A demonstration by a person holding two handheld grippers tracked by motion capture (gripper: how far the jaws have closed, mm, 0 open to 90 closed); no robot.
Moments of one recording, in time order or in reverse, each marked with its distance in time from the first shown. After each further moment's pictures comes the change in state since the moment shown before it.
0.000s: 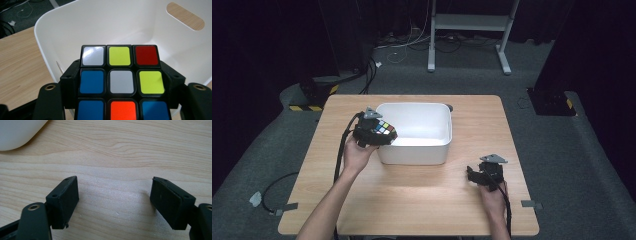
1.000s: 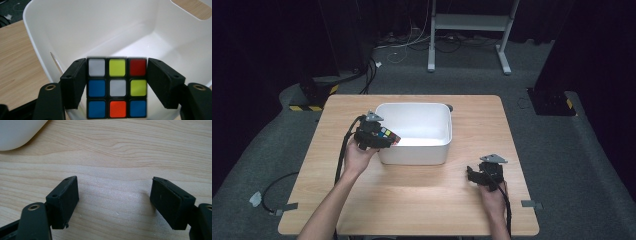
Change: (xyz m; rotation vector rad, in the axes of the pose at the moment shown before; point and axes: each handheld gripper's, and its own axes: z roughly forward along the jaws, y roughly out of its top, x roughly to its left) left arm 0.000 -0.009 0.008 0.037 -0.003 0.004; right arm 0.000 0.000 0.000 0.000 0.000 -0.001
